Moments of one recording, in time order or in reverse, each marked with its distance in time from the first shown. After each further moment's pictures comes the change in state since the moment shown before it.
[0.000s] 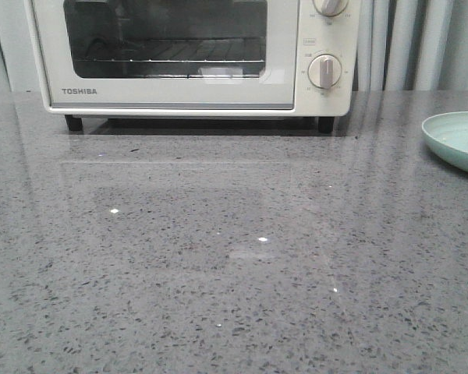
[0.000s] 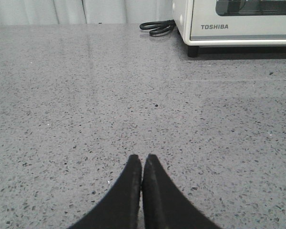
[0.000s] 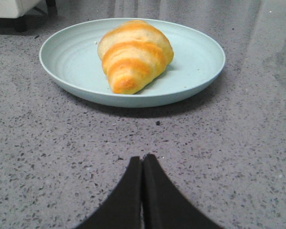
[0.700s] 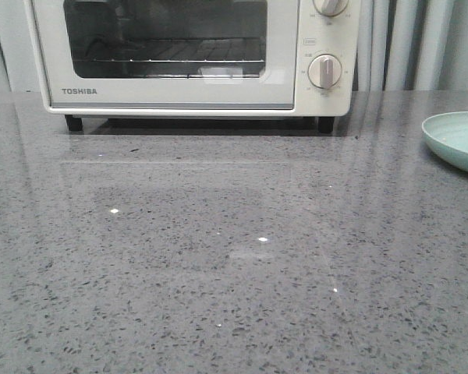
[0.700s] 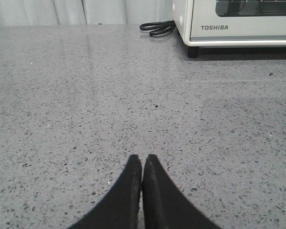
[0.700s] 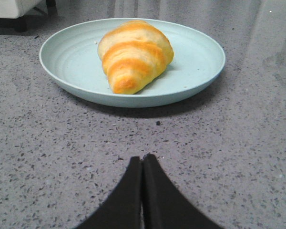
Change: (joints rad) left arm 0.000 0.000 0.000 0.000 -0.002 0.000; right arm 0.000 0.000 0.000 0.000 0.000 0.003
